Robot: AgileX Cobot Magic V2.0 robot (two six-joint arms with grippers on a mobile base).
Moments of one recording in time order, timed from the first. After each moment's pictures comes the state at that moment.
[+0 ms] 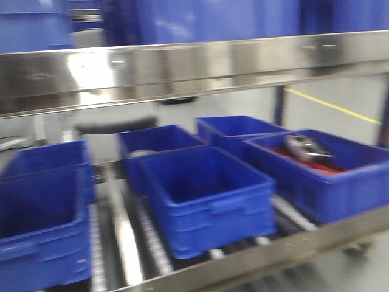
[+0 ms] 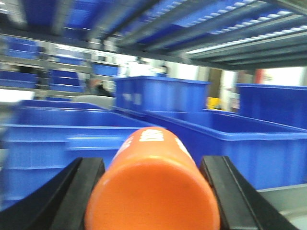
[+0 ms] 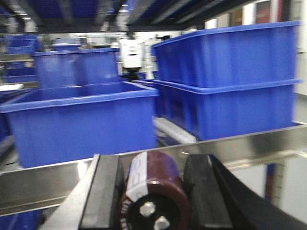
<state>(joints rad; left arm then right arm) -0.07 0.27 -0.63 -0.15 0.26 0.00 0.09 0.48 -0.66 0.09 0.17 -0.01</state>
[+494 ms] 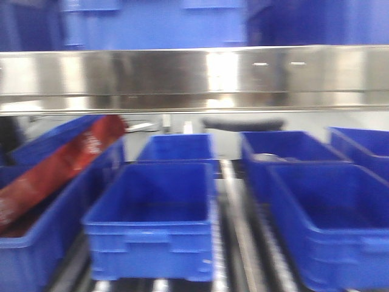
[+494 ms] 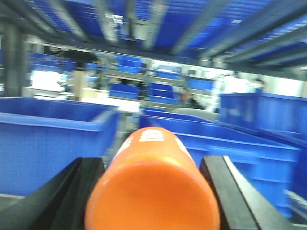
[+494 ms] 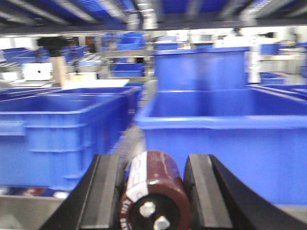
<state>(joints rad) -0.07 0.27 -0.63 -0.15 0.26 0.00 0.09 0.48 -0.66 0.09 0.17 -0.01</state>
